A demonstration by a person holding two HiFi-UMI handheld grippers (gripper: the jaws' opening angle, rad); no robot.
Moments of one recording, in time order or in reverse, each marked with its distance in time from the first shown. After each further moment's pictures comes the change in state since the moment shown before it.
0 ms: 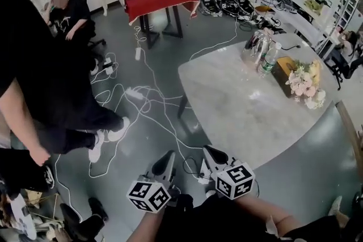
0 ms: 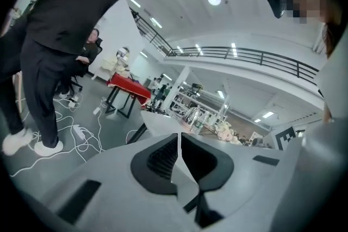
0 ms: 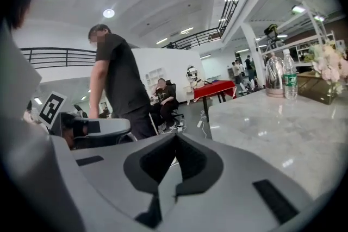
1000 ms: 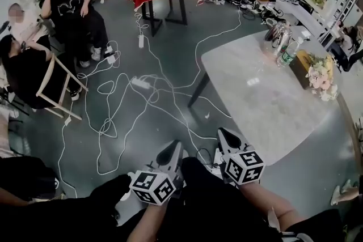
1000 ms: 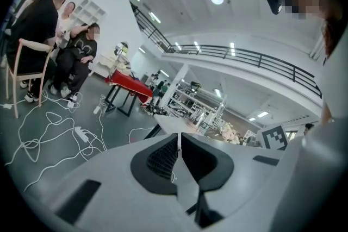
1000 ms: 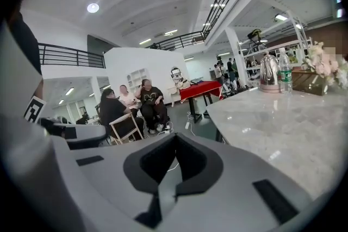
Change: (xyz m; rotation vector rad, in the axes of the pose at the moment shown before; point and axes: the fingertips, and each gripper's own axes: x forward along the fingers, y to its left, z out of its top) left arm -0.036 0.129 0.052 -0.011 0.058 -0.066; right arm 0.109 0.046 0.005 0.073 -0.023 -0.211
